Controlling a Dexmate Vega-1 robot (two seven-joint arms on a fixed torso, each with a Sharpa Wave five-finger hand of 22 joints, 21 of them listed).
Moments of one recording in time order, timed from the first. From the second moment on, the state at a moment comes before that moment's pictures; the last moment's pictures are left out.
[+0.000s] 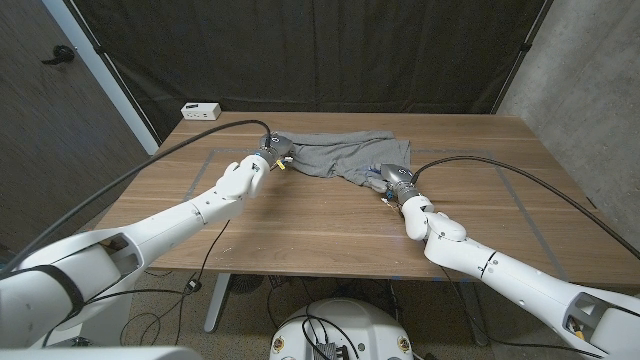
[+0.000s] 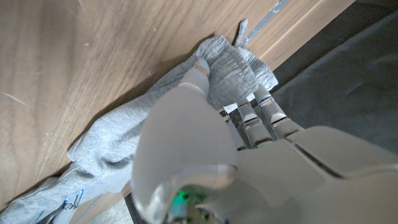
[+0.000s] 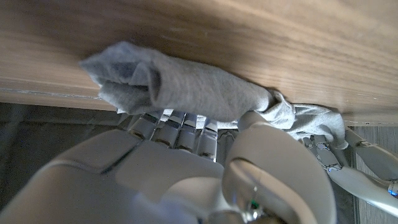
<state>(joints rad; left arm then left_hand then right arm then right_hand) 0.46 0.67 0.97 -1.41 0.95 0.39 0.04 1.30 0.18 0.29 -0.15 0.20 0.97 -0.18 0.31 0.19 0.91 -0.21 0.28 0.19 0.37 -0.04 0.20 0.16 0.07 0.04 0.74 0.20 -0.76 -0.62 -0.85 -1.62 -0.48 -0.46 -0.27 0.59 0.16 0.46 0.00 0.21 0.44 -0.06 0.22 0.18 0.38 0.02 0.22 0.20 0.34 -0.04 0.22 0.20 0.31 0.06 0.22 0.17</state>
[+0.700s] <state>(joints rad) 0.41 0.68 1.06 -1.37 1.21 0.41 0.17 1.32 0.18 0.38 -0.14 0.20 1.15 -0.15 0.39 0.22 0.99 -0.21 0.25 0.21 0.50 -0.05 0.20 0.17 0.09 0.01 0.79 0.20 -0.75 -0.63 -0.86 -1.61 -0.47 -0.43 -0.25 0.58 0.16 0.49 0.00 0.21 0.49 -0.06 0.22 0.18 0.41 0.01 0.22 0.20 0.36 -0.04 0.22 0.20 0.32 0.06 0.22 0.17</state>
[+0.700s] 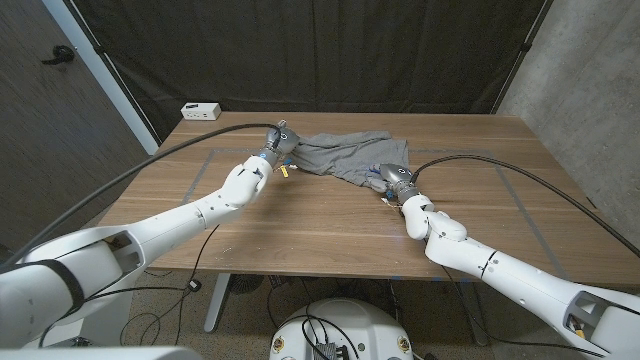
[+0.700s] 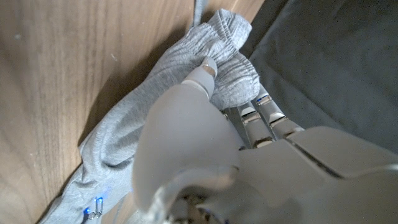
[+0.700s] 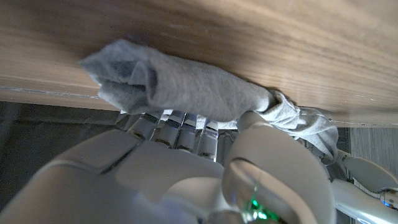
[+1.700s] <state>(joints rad) 0.26 0.76 1.13 -1.39 1.67 0.23 0.26 1.32 0.18 0.38 -0.14 0.18 1.16 -0.17 0.41 0.23 1.00 -0.22 0.23 0.21 0.50 -0.05 0.20 0.18 0.10 -0.02 0.80 0.20 -0.73 -0.62 -0.87 -1.57 -0.47 -0.37 -0.24 0.58 0.17 0.50 -0.01 0.21 0.50 -0.06 0.22 0.18 0.41 0.01 0.21 0.20 0.36 -0.04 0.22 0.20 0.32 0.06 0.21 0.17</state>
